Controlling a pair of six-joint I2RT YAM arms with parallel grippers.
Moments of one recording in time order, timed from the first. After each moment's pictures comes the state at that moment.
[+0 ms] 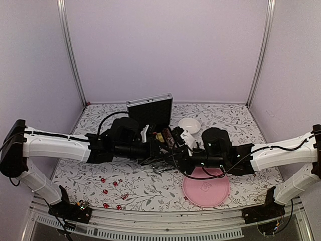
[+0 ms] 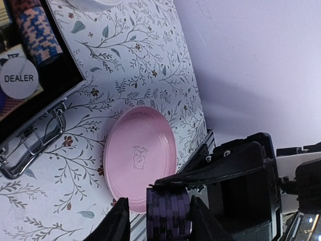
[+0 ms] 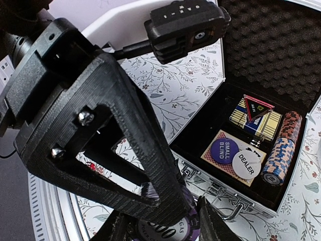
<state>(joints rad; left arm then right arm) -1.02 1.49 0.88 0.14 0.23 -1.06 1.11 1.41 0.77 0.25 -0.02 0.18</state>
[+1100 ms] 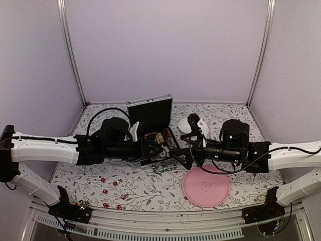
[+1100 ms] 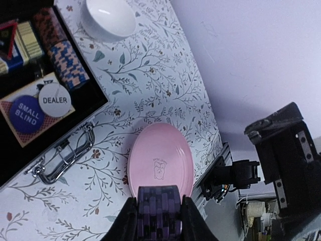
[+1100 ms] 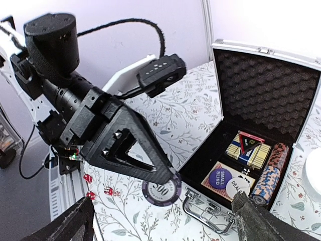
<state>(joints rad) -1.02 1.38 0.82 0.08 0.10 -0.97 1.08 1.23 0.73 0.26 -0.04 0.20</state>
